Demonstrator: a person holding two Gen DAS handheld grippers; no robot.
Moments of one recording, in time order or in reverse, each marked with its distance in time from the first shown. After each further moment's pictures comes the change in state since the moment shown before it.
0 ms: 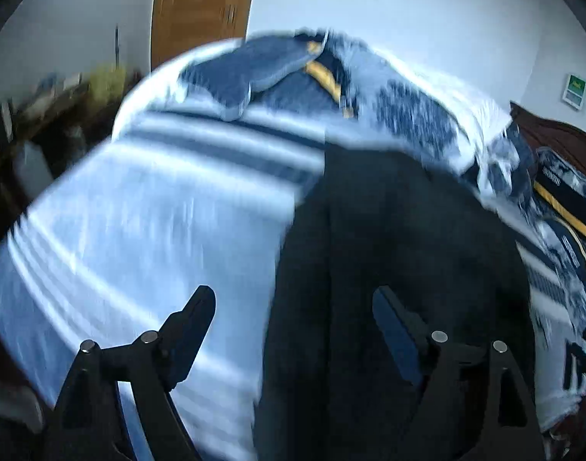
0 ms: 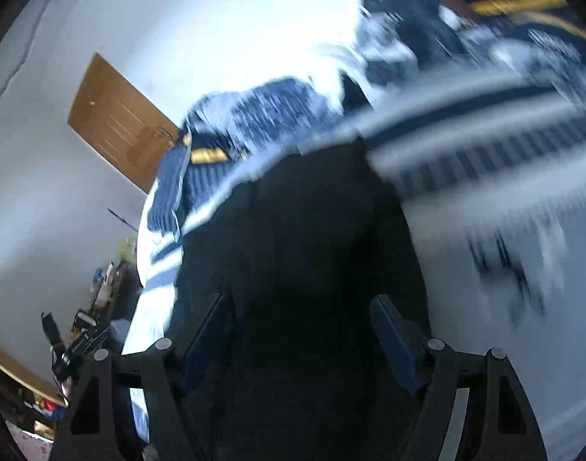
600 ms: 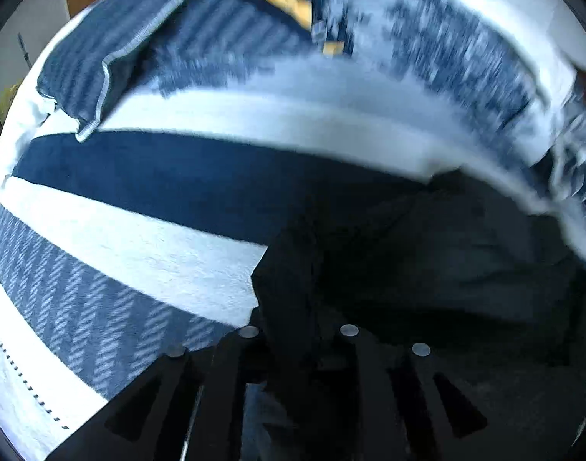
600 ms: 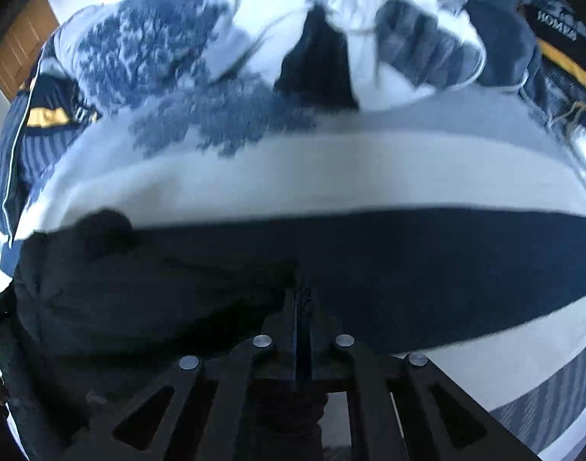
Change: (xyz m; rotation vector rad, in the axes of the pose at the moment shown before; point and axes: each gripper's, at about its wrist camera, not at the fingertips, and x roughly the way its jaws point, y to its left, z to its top) left arm 0.344 -0.103 0.263 0.157 0.239 -0.002; right arm 0.357 -0.009 0.298 -0.185 0.232 -0.445
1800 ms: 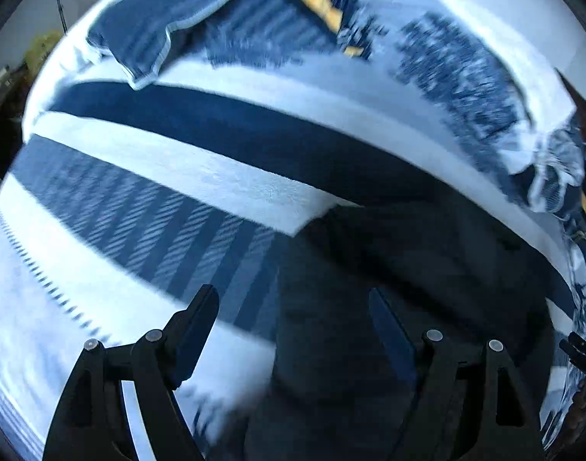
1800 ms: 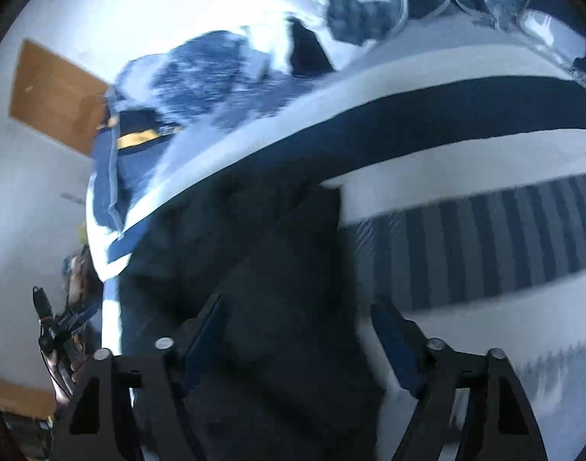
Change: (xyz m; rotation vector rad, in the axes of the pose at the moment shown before) left arm -0.051 0.004 -0.040 -0.152 0.109 0.001; right arm -0.098 -0.083 -0.098 0.189 0.083 0.338
